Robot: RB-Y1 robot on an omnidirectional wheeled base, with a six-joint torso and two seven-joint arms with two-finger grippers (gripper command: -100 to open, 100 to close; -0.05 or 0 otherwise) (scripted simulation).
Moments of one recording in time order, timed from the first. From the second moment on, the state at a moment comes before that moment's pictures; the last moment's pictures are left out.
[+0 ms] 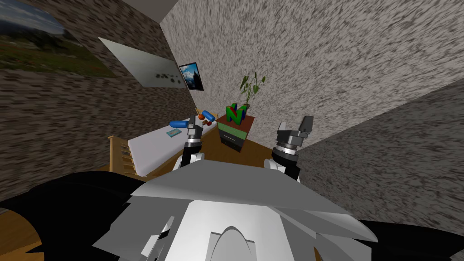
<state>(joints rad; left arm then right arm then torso) 0.51 -0.03 0.05 -2.32 -0.11 -0.37 0.02 0.48 0.03 0.00 -2.40 0.01 -0.50 0.09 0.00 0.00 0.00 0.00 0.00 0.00</state>
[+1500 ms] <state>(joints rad) 0.50 0.09 0.04 -2.26 -0.11 -0.39 0.02 0.48 0.03 0.00 -2.40 0.01 -0.50 0.09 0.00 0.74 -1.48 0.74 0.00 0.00</state>
